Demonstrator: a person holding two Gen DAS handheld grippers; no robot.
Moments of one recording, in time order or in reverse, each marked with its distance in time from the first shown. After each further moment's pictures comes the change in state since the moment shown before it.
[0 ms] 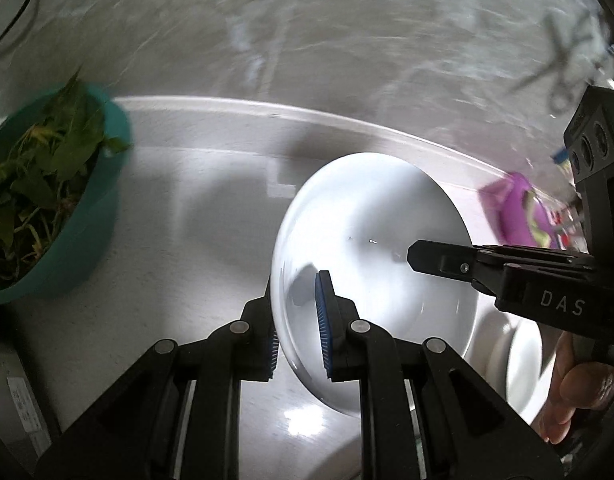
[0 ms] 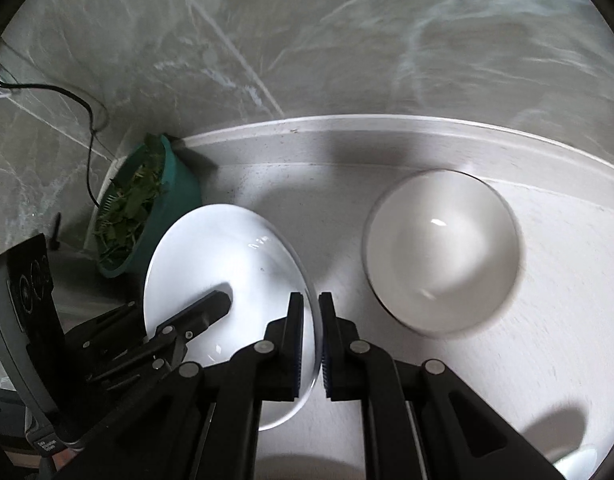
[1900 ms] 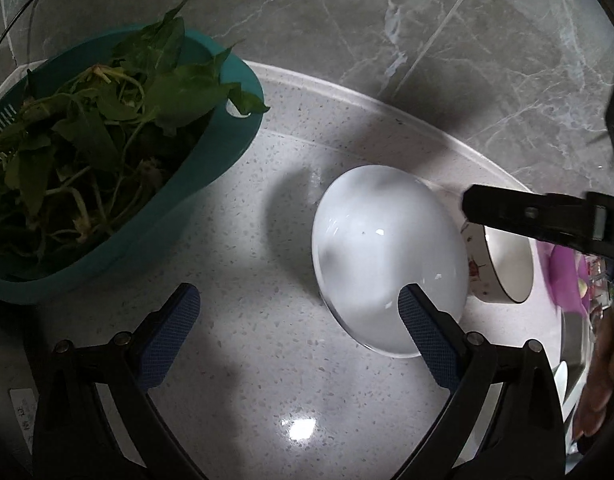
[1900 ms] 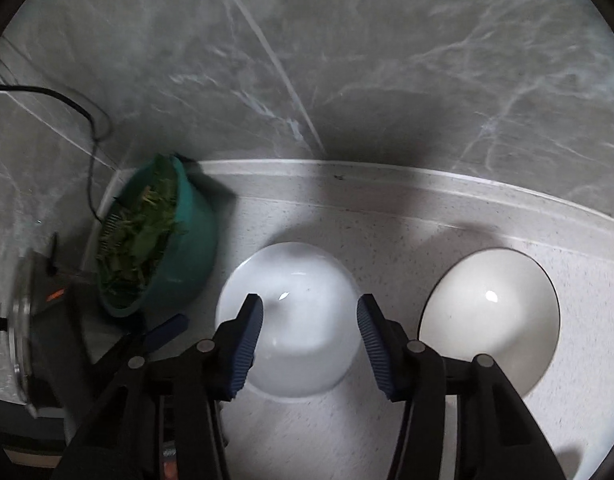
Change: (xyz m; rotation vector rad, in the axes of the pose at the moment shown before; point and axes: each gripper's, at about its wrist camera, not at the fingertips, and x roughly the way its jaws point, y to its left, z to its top) left arm 0.002 0.081 -0.025 -0.186 -0.026 0.124; right arm 0.054 0.038 0.062 -0.086 0.008 -0.012
